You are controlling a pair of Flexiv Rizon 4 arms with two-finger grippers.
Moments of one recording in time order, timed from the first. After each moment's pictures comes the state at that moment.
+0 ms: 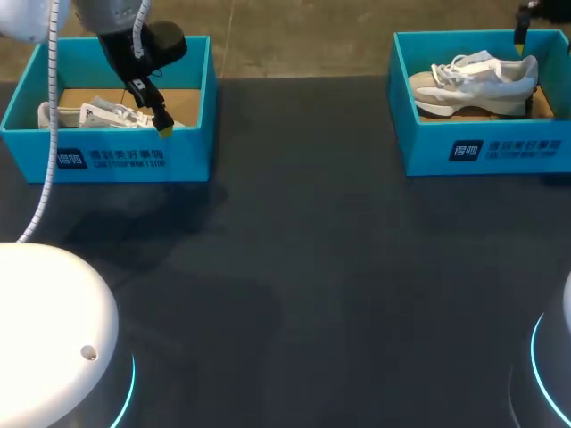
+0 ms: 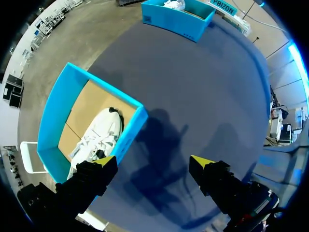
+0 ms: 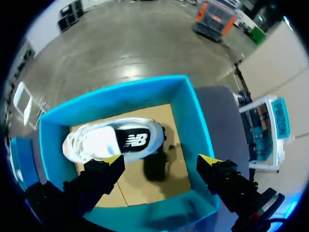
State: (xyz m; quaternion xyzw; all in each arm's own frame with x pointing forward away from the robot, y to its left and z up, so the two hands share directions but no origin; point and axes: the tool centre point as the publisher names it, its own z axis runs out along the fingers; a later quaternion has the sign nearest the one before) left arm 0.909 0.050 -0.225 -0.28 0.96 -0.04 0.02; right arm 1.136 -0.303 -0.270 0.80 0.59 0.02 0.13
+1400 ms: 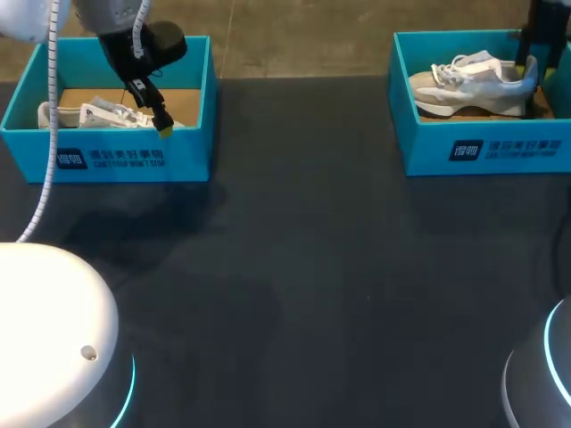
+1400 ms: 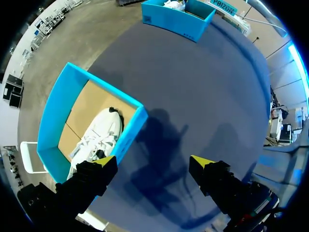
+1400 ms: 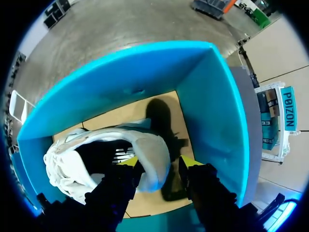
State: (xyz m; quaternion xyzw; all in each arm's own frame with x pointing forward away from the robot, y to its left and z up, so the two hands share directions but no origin) left arm 0.909 0.050 -0.225 -0.28 0.96 -0.04 0.02; right arm 1.163 -0.315 -0.349 0.81 0.59 -0.03 0.05
